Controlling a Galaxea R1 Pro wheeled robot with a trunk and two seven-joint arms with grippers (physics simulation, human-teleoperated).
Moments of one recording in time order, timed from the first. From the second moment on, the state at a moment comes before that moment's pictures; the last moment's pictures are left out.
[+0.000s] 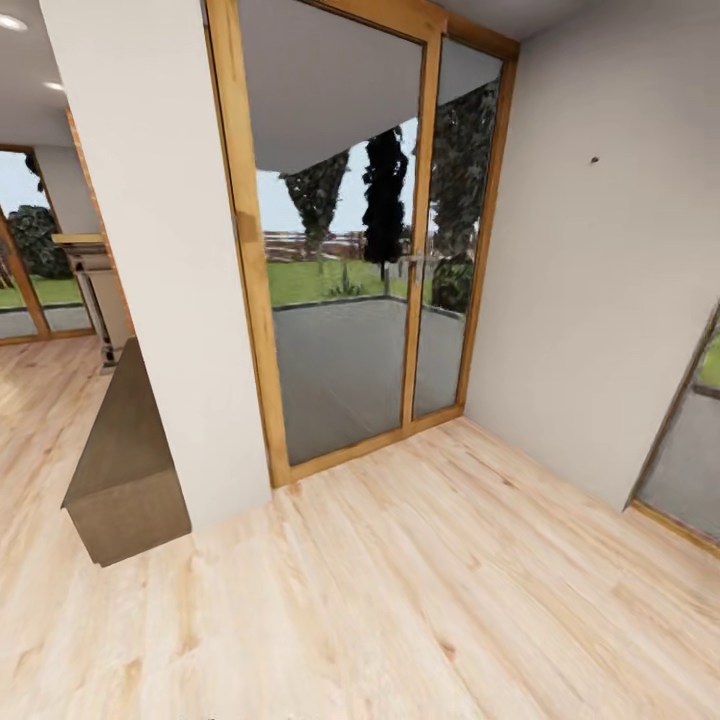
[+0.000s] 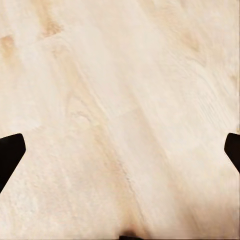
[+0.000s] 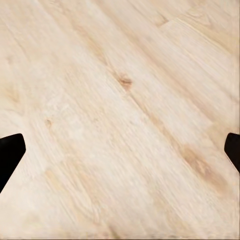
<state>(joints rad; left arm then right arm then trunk) 0.00 0.03 0.10 -0.47 0.00 -0.28 0.00 -0.01 0.03 -0.09 -0.62 0.00 -0.26 -0.01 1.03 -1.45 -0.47</state>
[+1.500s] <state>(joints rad) 0.00 0.03 0.10 -0.47 0.00 -0.28 0.00 -0.01 0.03 -0.09 -0.62 0.00 -0.26 -0.01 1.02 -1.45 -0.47</state>
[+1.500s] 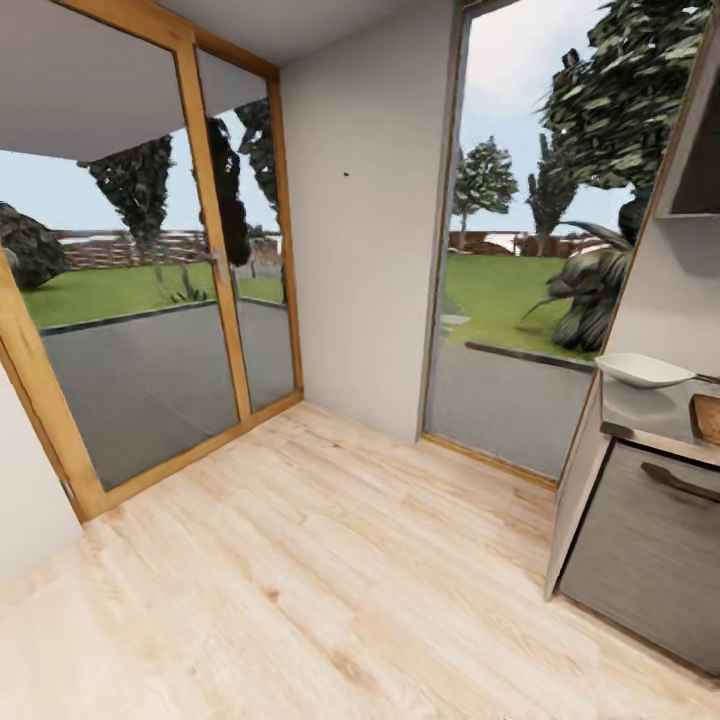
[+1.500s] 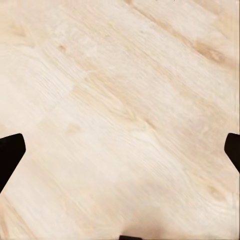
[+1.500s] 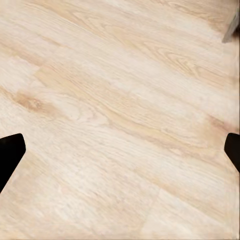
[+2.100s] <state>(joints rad) 0.00 0.03 0.10 -0.47 0.00 -0.28 0.00 -0.01 0.03 -0.09 -0.62 0.00 -0.26 -0.01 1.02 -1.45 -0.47</state>
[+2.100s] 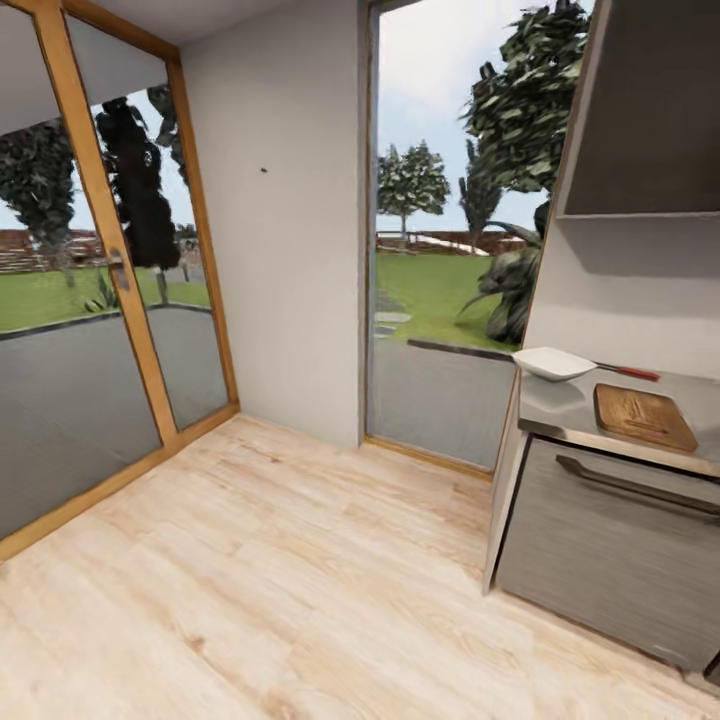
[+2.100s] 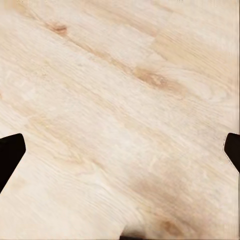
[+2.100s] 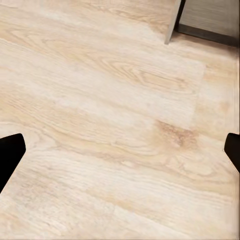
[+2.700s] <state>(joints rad) 0.00 0.03 0.10 -0.47 0.00 -0.28 0.00 -0.01 0.03 -0.09 -0.62 0.00 -0.26 -0.01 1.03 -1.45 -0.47</state>
